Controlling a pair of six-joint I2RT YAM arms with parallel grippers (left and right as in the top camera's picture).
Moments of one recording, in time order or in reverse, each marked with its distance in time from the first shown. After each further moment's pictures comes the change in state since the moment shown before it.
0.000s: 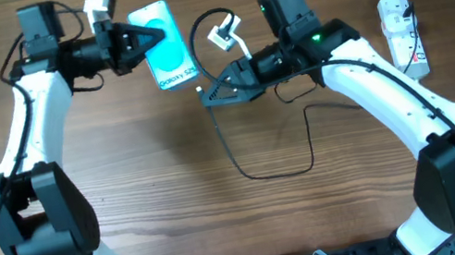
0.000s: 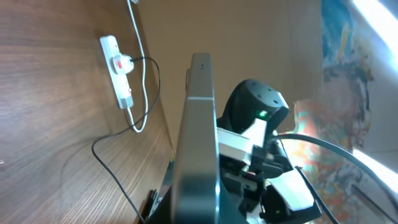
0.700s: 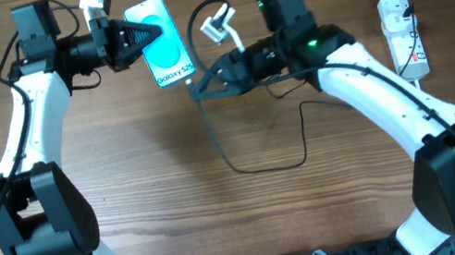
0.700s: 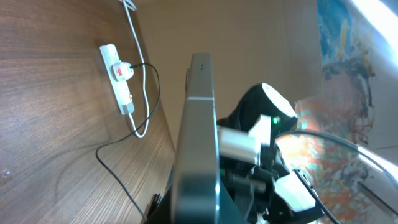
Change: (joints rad) left arm 0.008 0.000 -0.002 0.098 0.006 -0.057; right arm 0.047 0.000 -0.032 0.282 -0.023 0.248
